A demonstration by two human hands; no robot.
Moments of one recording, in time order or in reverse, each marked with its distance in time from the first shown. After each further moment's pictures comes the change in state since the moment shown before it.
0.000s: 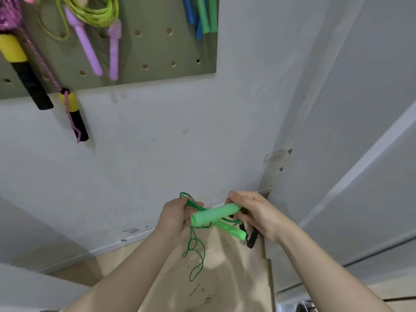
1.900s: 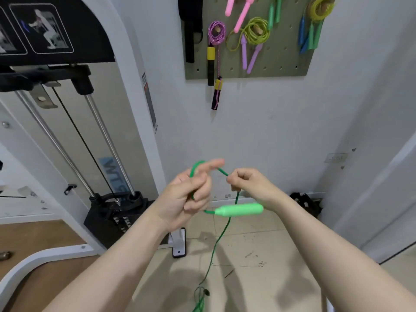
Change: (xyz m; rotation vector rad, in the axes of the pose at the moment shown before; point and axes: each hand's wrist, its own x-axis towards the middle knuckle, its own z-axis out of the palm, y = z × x) left_hand -0.365 -0.048 -0.311 -0.209 -0.758 0.502; right_hand -0.178 0.076 0.347 -0.471 -0.205 -0.303
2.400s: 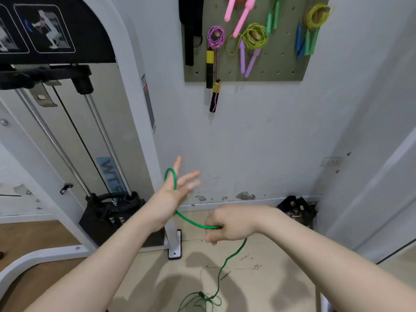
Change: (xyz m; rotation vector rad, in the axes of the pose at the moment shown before) left_hand -0.010 -0.015 -0.034 0.569 0.461 -0.063; right_hand -0.042 -0.048 0.042 -0.940 -0.698 -0.020
